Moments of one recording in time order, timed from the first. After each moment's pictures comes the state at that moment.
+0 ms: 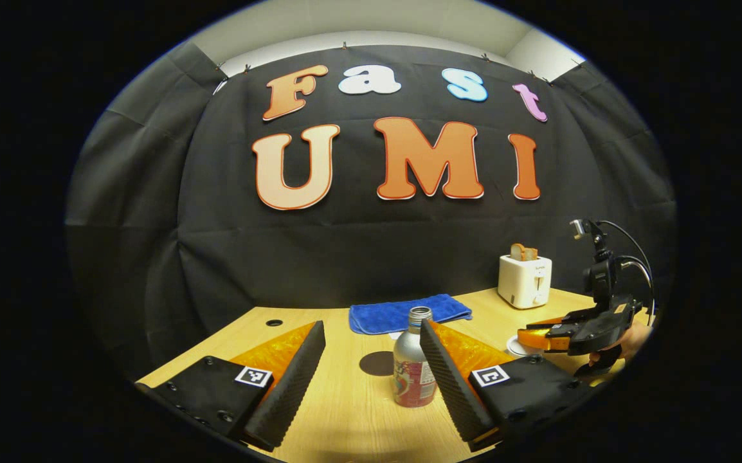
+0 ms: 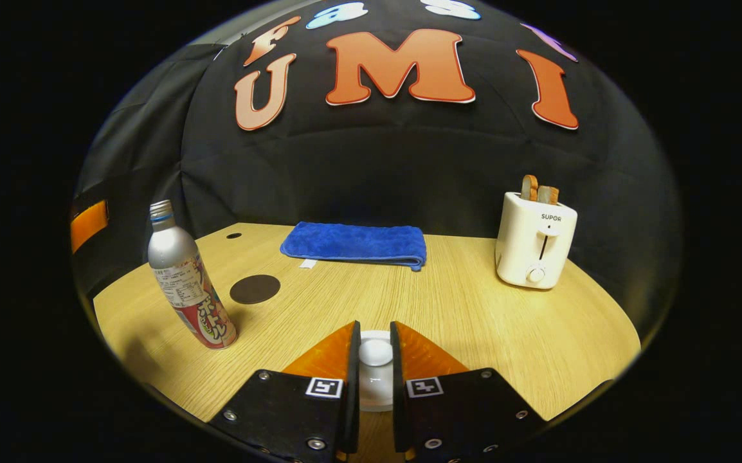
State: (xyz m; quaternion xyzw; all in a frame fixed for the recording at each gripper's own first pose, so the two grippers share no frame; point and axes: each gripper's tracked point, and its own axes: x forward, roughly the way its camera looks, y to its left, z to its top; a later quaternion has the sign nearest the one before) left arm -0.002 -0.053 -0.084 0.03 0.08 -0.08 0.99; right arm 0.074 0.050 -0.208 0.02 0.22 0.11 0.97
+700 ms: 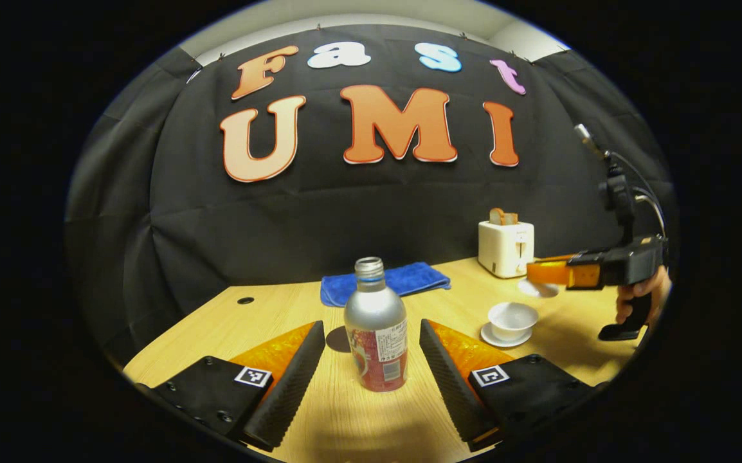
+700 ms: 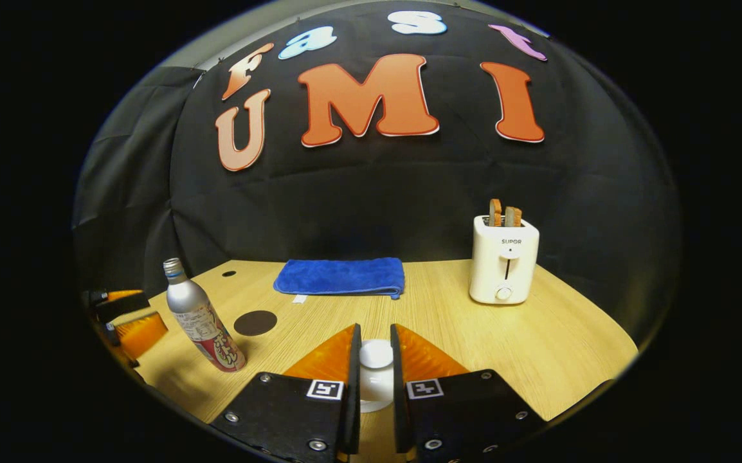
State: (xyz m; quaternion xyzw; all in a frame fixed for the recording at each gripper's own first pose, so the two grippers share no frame) left arm 0.003 -0.090 -0.157 0.06 0.15 -0.10 0.98; right arm 0.062 0.012 -0.154 0.07 0.17 0.07 0.98
